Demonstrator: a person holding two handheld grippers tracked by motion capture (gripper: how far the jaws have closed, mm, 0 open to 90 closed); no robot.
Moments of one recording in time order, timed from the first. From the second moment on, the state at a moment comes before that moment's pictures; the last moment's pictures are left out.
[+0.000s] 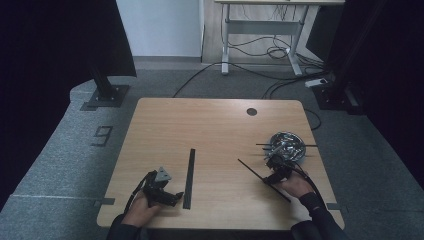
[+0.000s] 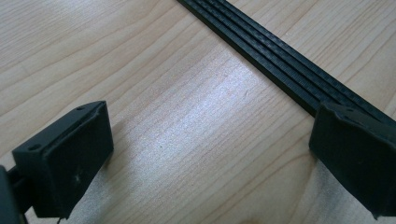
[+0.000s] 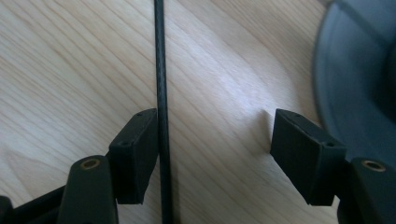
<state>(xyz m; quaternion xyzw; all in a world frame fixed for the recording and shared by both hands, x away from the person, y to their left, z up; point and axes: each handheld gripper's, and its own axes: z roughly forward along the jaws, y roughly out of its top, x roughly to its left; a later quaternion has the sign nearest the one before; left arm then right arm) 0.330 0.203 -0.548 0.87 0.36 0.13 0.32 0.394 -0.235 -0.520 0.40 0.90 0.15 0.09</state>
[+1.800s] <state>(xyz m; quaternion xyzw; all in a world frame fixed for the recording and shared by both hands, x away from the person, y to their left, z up) 0.330 0.203 -0.548 0.87 0.36 0.13 0.32 0.423 -0.201 -0.510 0.36 0.93 0.02 -0.01</state>
